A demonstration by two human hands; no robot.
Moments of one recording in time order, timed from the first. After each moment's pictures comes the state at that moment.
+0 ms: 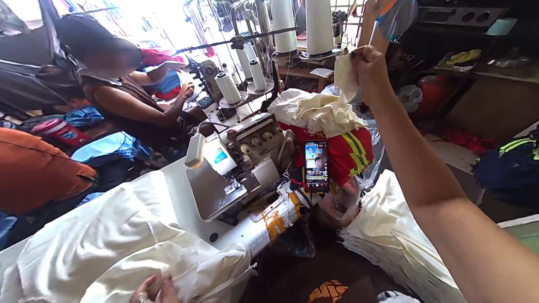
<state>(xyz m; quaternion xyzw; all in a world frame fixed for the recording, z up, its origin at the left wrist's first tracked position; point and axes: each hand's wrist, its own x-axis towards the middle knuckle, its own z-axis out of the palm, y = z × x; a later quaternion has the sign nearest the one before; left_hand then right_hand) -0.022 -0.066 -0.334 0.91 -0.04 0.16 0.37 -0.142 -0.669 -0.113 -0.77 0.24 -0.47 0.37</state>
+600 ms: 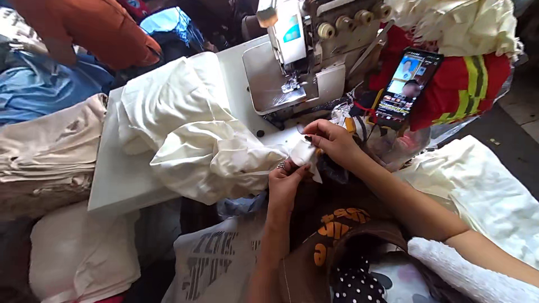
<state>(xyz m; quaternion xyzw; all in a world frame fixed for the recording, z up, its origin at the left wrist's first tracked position) -0.133 -0.182 -0.318 0.61 -0.04 -0.21 0.76 -0.137 -0.370 -0.308 -0.81 -0.02 -0.13 0.56</state>
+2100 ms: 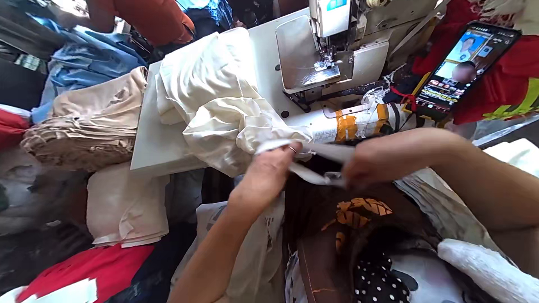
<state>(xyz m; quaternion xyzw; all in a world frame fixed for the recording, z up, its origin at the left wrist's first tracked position) -0.107 -0.105 -0.235 0.90 -0.41 -0.12 0.12 -0.159 -0.382 -0.228 -0.82 -0.37 0.26 0.34</state>
